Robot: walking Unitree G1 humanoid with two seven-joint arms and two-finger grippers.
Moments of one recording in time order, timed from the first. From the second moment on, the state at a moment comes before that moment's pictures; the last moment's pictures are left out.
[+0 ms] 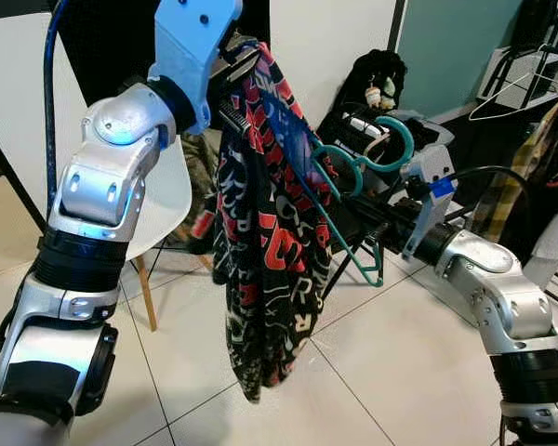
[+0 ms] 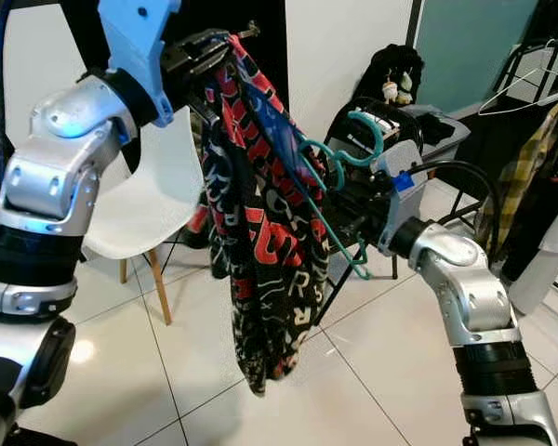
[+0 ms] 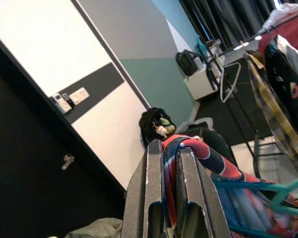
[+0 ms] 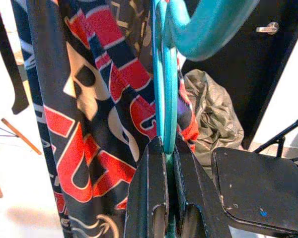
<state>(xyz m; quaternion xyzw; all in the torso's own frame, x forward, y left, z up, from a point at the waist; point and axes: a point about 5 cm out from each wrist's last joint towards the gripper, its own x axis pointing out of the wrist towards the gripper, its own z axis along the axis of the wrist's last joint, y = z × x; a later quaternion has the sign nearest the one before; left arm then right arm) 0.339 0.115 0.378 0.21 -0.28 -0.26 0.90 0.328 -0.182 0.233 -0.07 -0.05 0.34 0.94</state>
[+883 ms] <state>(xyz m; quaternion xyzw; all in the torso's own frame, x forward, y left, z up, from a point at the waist) 0.330 0.075 0.364 0.24 -0.30 -0.35 0.85 0.311 -0.164 0.239 -0.03 -0.08 0.43 0.90</state>
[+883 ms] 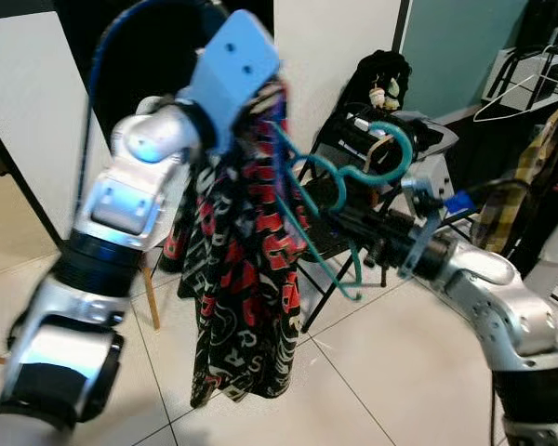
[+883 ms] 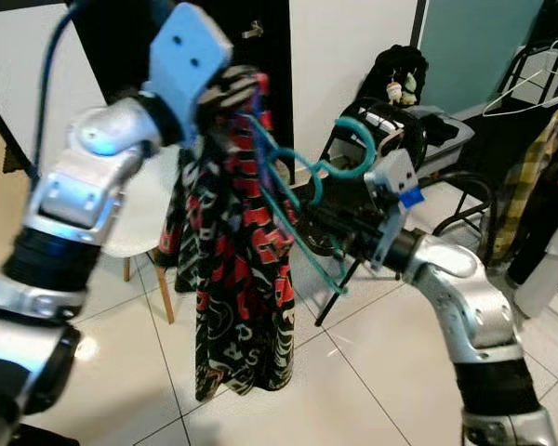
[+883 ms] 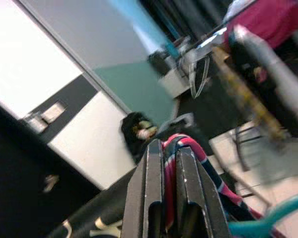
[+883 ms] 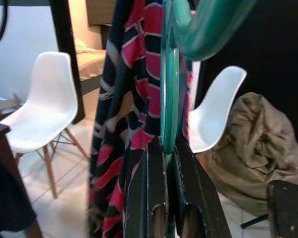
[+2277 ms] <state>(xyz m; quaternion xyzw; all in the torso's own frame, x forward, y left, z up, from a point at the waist) 0.328 0.011 0.329 0.19 -0.30 -0.38 0.86 0.375 -0.158 0.234 -0.01 -0.05 0.27 0.96</state>
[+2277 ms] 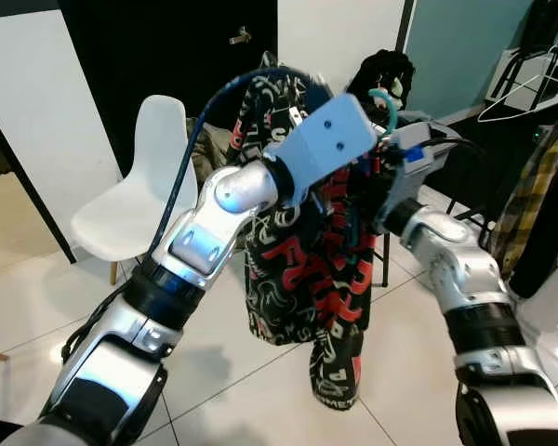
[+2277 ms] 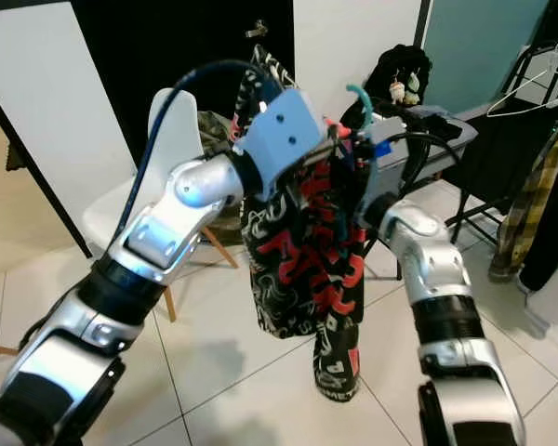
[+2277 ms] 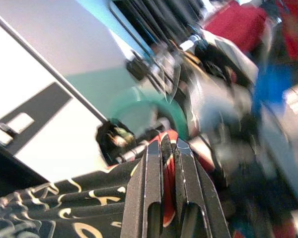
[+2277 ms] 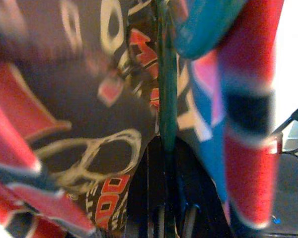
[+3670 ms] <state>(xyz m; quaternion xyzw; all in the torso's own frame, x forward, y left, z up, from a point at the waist) 0.341 0.123 0.359 0.08 -0.32 -0.28 0.90 0.288 -0.228 0.300 0.12 -0.23 0.53 0.81</state>
